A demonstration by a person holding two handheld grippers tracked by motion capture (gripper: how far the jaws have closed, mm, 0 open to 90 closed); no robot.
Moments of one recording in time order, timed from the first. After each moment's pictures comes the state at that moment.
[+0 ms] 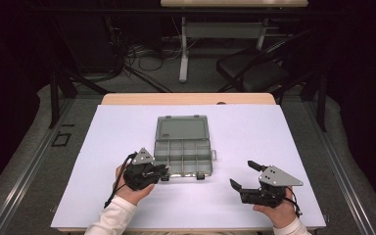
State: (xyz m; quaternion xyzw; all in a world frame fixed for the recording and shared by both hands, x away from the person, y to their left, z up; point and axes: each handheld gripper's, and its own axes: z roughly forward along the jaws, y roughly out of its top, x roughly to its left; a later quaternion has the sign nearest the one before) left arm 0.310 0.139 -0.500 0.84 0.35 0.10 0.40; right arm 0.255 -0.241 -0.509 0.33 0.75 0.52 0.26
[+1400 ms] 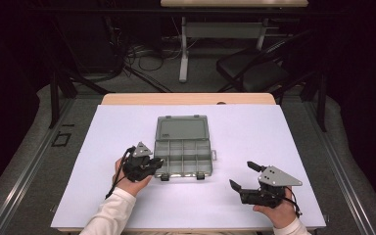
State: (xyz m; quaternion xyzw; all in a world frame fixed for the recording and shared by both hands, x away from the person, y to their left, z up) left arm 0.340 0.149 -0.519 0.84 0.37 0.13 0.38; right arm 0.255 -0.241 -0.511 0.33 0.75 0.51 0.25
